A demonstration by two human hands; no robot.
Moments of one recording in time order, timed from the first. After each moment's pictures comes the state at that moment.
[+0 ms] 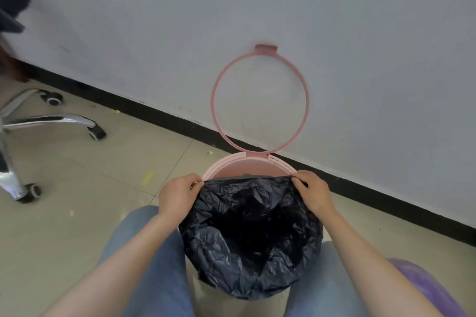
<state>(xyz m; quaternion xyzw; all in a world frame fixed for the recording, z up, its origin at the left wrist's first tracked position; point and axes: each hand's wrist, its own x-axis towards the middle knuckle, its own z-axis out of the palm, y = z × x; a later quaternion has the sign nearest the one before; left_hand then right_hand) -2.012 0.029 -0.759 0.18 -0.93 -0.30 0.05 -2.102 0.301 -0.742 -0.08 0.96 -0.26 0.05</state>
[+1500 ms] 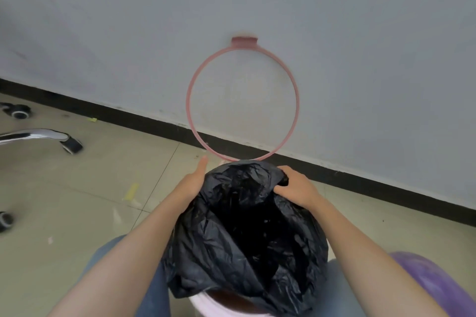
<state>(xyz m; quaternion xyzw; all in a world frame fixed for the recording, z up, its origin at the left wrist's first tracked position) -2.104 0.044 -0.769 0.34 -0.73 -0.53 -0.26 -2.152 0.281 -0.757 -0.08 0.93 -0.27 0.22</state>
